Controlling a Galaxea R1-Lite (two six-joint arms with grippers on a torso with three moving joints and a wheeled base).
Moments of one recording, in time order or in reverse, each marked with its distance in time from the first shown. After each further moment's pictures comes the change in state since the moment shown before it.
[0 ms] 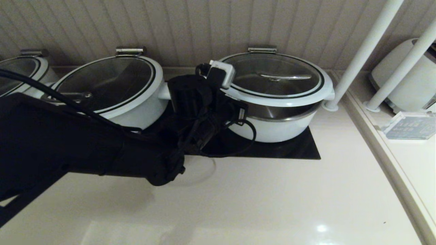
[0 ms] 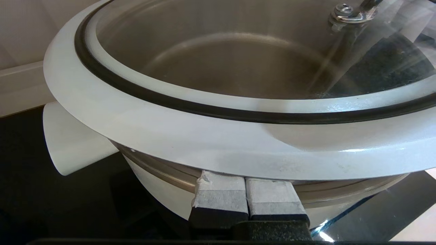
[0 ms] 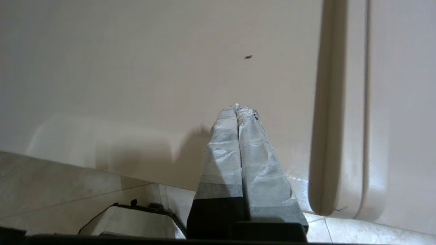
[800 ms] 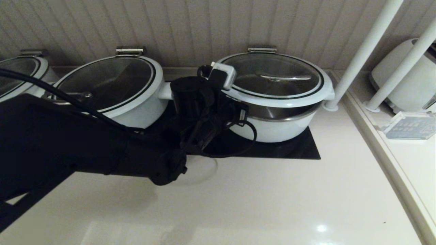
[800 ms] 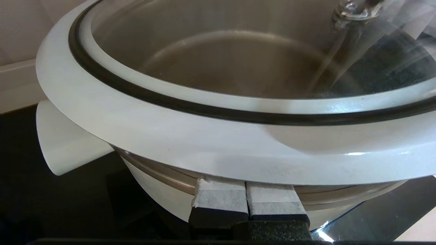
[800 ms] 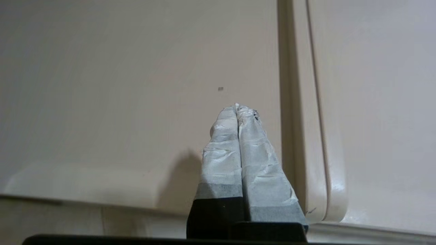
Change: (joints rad) left arm 0.001 0.015 -0.011 0.000 -0.001 -0.004; right arm -0.106 -0.155 0.000 0.000 0.000 0.000
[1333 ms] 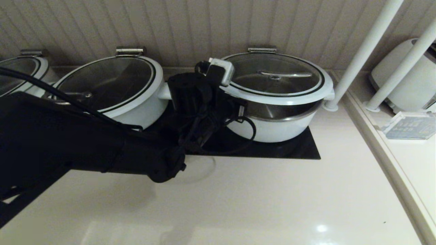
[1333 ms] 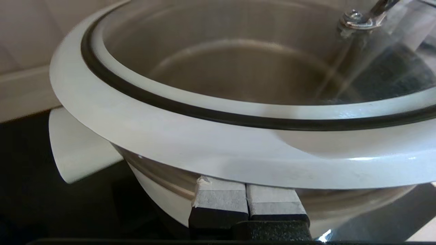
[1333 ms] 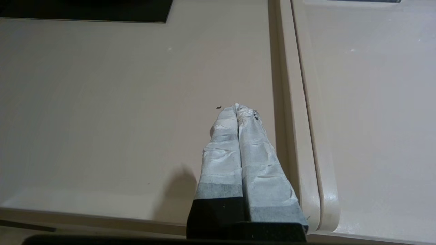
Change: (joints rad) left arm 0.006 -0.008 -0.016 0.003 0.000 -0.001; right arm -0.007 -0.117 0.000 0.000 -0.001 0.003
